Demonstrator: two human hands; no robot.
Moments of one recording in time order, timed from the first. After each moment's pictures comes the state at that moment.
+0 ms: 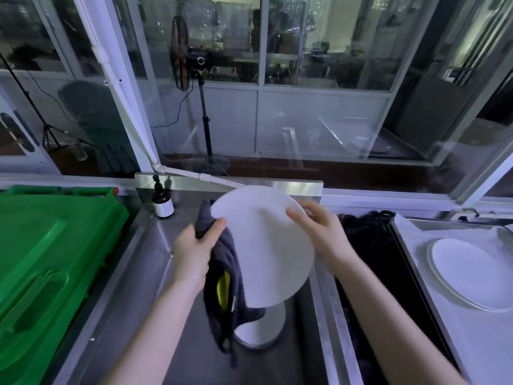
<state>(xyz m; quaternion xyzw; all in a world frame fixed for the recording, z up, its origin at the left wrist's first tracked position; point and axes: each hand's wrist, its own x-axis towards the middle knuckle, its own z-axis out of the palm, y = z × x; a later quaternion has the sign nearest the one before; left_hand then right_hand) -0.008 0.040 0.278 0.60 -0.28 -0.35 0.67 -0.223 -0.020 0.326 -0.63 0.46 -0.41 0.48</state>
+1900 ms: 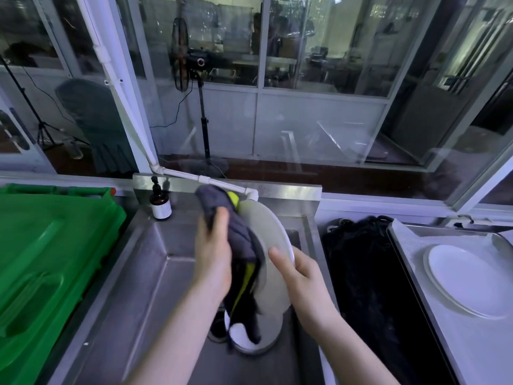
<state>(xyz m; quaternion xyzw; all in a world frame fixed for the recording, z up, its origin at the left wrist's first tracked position) -0.042 0.033 0.304 0.57 -0.22 -0.35 0.71 -0.196 0.051 0.302 -0.57 0.41 -0.41 0.58</state>
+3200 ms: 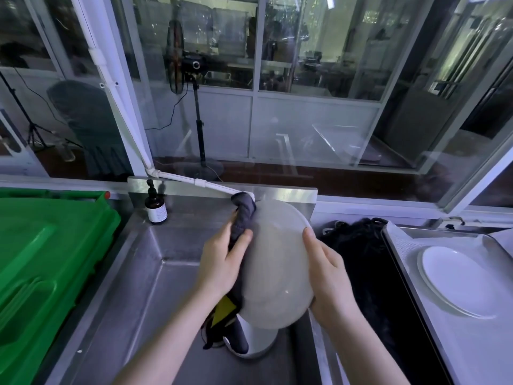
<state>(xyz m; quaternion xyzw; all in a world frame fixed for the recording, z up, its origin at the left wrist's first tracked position) -0.033 0.035 0.279 0.61 -0.53 -0.24 0.54 -0.207 0.042 0.323 -0.43 0.48 -0.50 0.58</state>
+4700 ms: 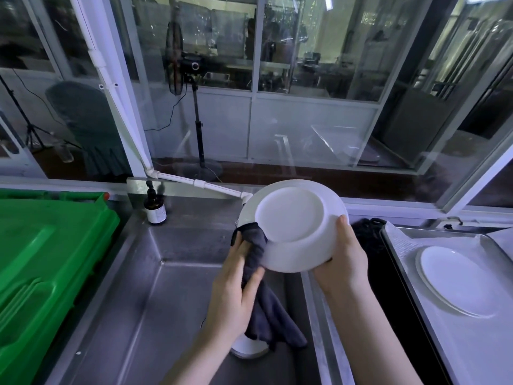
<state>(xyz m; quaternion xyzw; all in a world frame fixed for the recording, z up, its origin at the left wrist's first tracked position) -0.063 0.077 0.253 0.57 -0.59 -0.13 0.56 -0.218 0.008 0.331 -0.20 0.41 -0.64 0.62</state>
